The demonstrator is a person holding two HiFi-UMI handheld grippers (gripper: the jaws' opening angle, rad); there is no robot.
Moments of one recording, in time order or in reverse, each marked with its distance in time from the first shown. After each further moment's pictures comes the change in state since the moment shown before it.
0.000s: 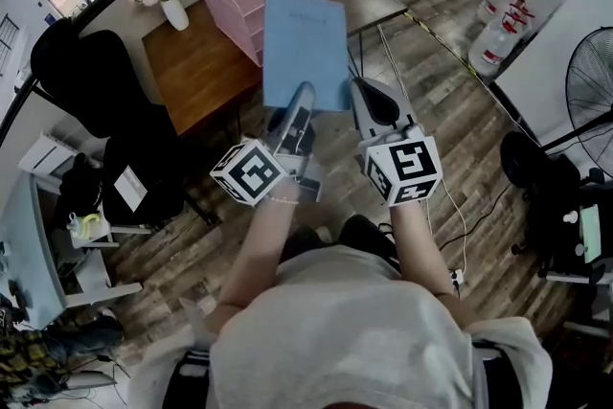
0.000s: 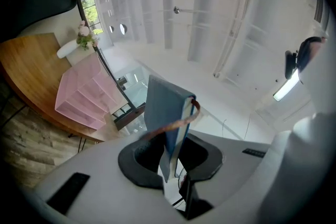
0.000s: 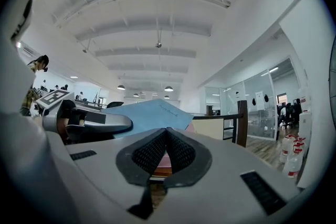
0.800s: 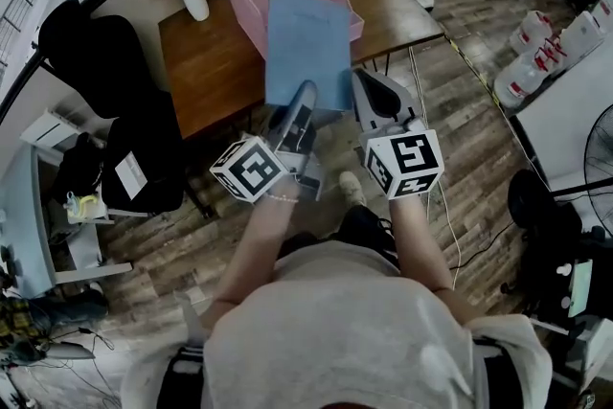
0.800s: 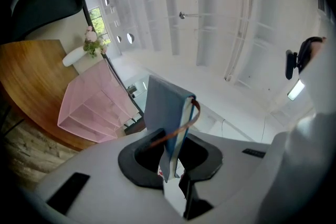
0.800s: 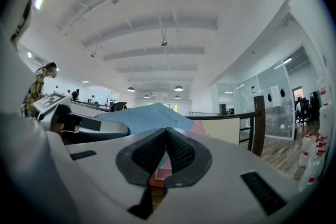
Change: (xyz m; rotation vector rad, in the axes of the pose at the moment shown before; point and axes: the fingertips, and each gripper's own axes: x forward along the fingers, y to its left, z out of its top) left arm 0.054 0.077 0.041 0.005 -0.087 0.099; right arm 0.117 -0.028 -0.013 0.015 -0.006 0.143
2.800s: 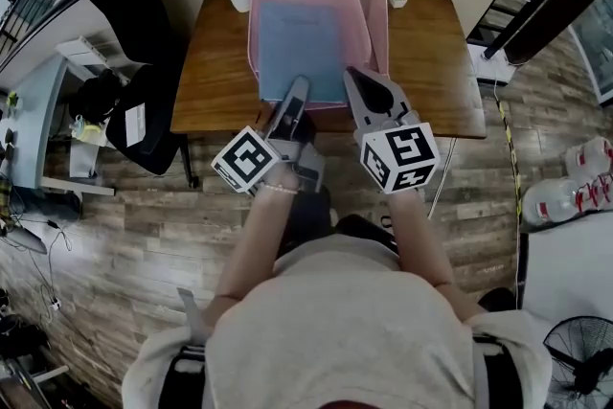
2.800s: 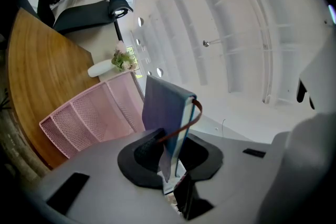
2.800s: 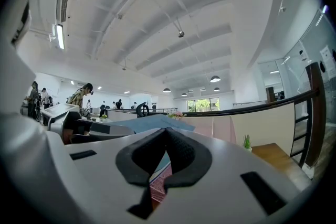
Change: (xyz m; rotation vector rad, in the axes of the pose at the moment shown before) left arm 0.160 0.118 0.037 -0.082 -0.422 0.325; right arm 0.189 -0.126 -0.033 0.088 0.011 0.519
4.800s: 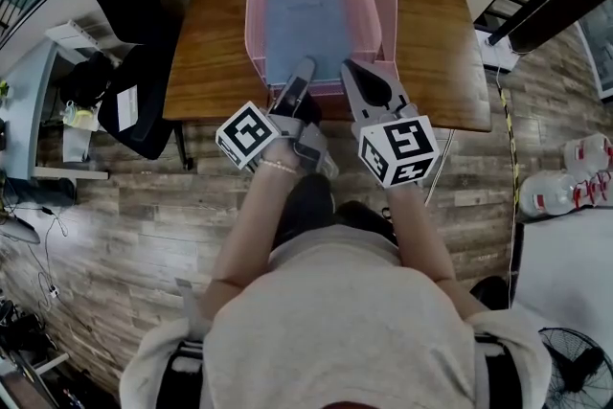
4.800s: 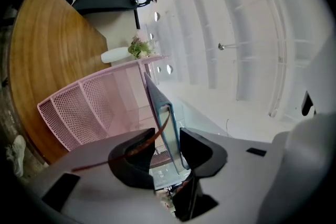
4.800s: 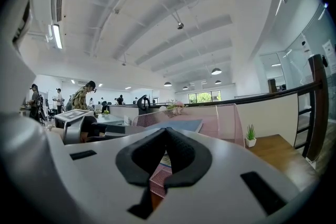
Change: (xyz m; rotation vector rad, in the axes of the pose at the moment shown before) left arm 0.026 0.053 -0.007 -0.174 0.024 0.027; right arm 0.024 0.000 -0.036 0.030 0.072 0.022
